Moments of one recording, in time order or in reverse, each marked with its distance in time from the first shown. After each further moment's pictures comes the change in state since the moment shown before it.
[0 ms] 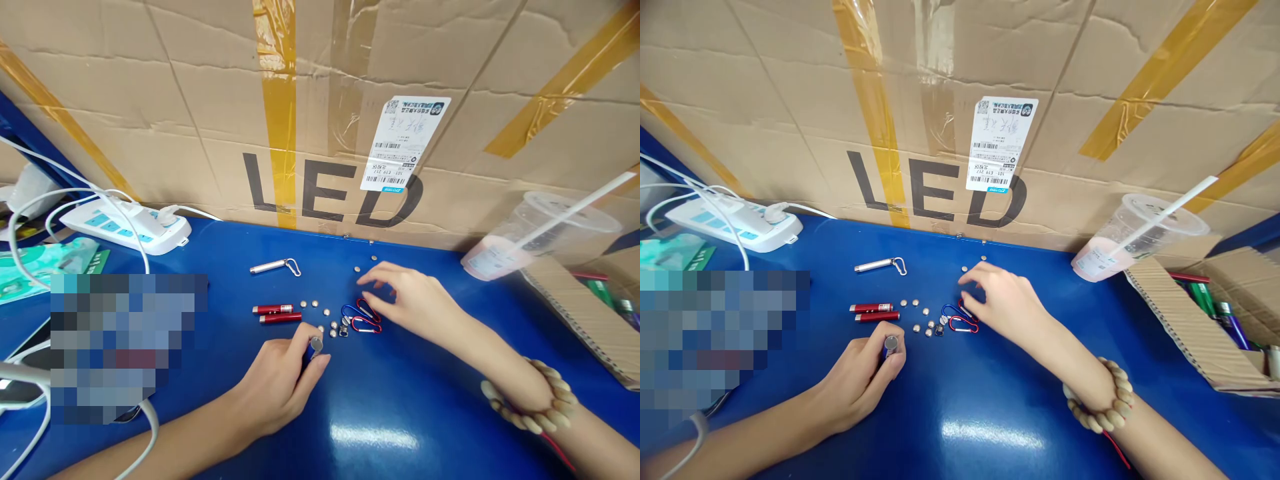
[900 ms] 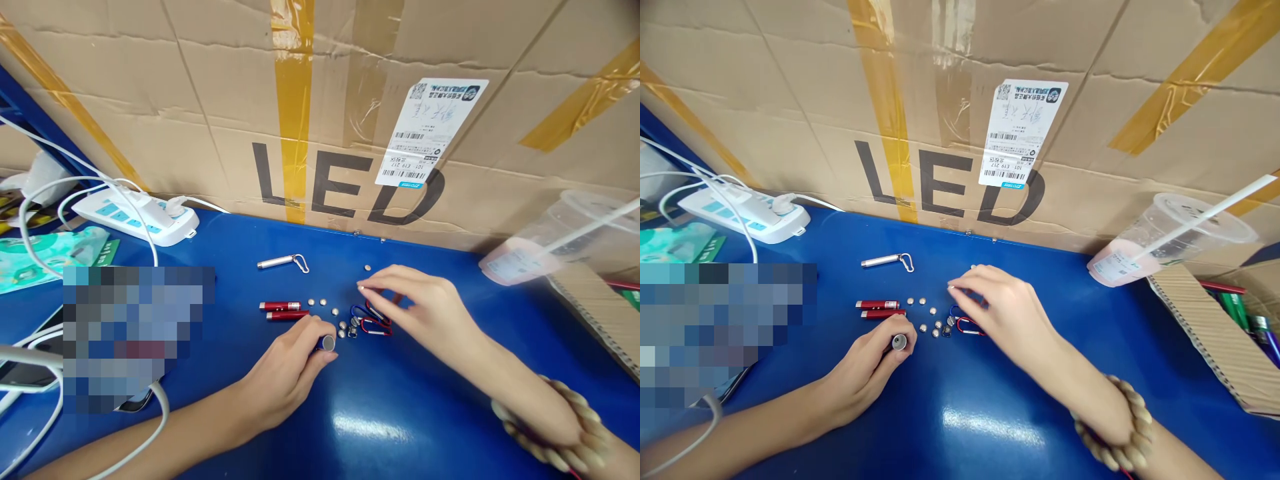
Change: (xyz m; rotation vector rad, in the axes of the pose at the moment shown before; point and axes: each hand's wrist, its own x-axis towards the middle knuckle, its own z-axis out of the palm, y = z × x) left_hand 0.007 0.000 -0.008 -0.023 0.007 0.034; right_hand -0.005 -0.013 0.004 0.234 0.266 -0.227
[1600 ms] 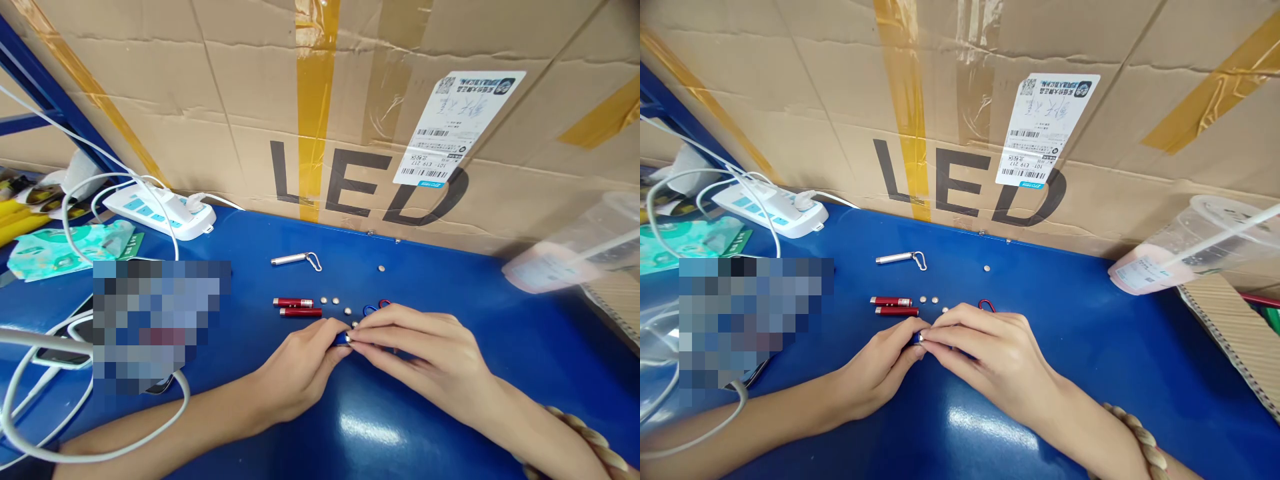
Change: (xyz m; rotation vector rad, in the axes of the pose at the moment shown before) left_hand -0.001 0.001 0.001 -0.033 -0.052 -0.041; right_hand -0.012 -0.036 0.009 0.322 0.100 -0.264
